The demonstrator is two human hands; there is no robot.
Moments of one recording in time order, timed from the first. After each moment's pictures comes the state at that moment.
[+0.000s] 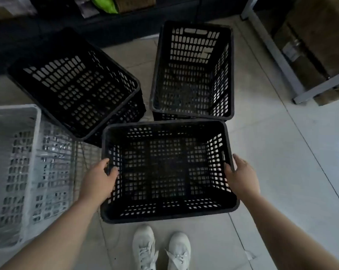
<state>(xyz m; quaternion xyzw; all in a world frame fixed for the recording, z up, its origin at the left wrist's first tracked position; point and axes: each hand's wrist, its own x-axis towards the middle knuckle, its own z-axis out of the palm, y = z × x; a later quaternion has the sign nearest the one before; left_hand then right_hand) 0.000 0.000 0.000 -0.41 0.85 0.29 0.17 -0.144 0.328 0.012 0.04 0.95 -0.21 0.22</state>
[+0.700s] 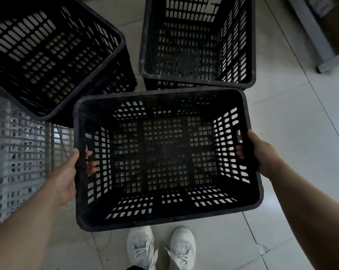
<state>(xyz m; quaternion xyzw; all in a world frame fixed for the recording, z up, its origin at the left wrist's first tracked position) 0.019 -0.048 -0.131 -0.58 0.49 0.64 0.14 -0.197 0.368 -0.130 0.30 0.72 -0.53 0.33</state>
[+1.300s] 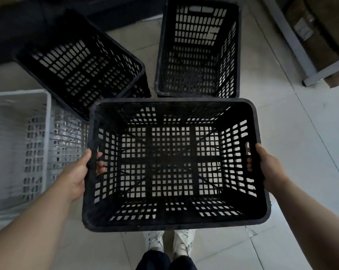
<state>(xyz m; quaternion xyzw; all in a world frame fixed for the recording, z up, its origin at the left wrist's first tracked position) 0.046 -0.039 0.023 -0.59 0.47 0.65 0.11 -0.143 0.393 -0.005 0.31 0.73 -0.54 0.28</state>
